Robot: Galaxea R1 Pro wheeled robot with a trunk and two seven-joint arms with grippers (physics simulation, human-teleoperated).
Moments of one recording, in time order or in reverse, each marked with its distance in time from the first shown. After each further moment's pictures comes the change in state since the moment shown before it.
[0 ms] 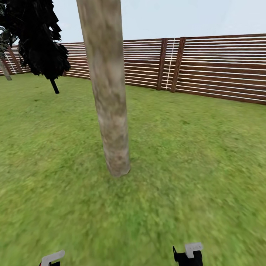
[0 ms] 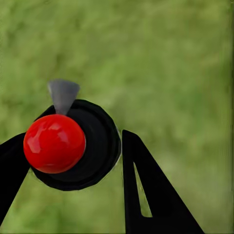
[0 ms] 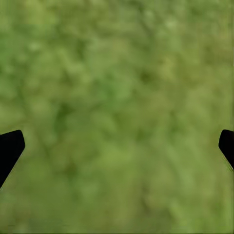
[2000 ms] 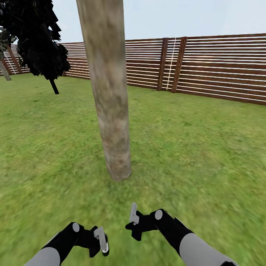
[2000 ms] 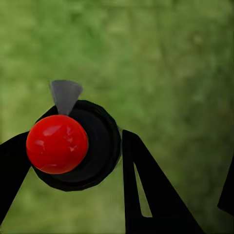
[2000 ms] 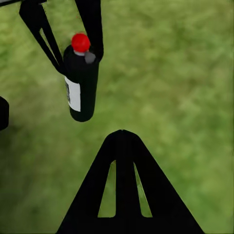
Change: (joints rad) left arm -0.240 -0.085 -0.291 -0.195 -0.755 0.214 -1.074; right arm -0.267 0.168 0.021 -0.339 0.716 0.392 0.922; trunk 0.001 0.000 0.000
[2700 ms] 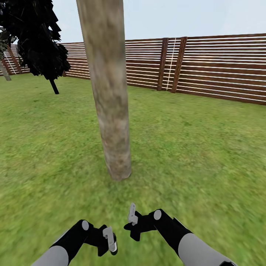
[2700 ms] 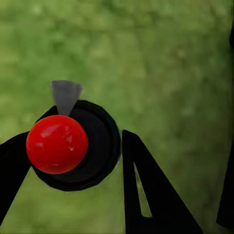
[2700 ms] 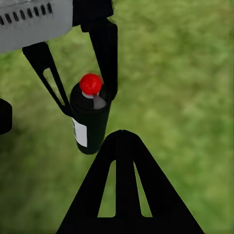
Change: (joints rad) left arm 0.000 -0.056 -0.098 -0.035 0.019 0.007 -0.014; right arm 0.000 0.011 0.000 0.002 0.000 -0.004 0.005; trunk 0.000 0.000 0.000
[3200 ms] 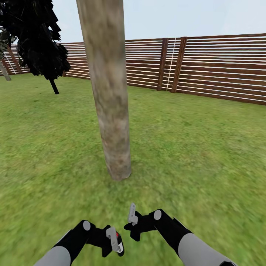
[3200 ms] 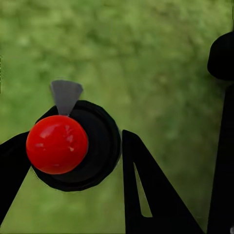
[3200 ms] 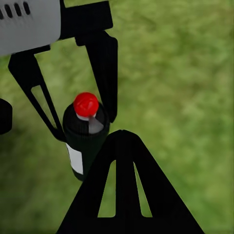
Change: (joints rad) left arm 0.000 -0.016 0.000 0.006 0.068 -0.045 -0.047; right arm 0.000 0.000 -0.001 0.001 0.000 0.000 0.000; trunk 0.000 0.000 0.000
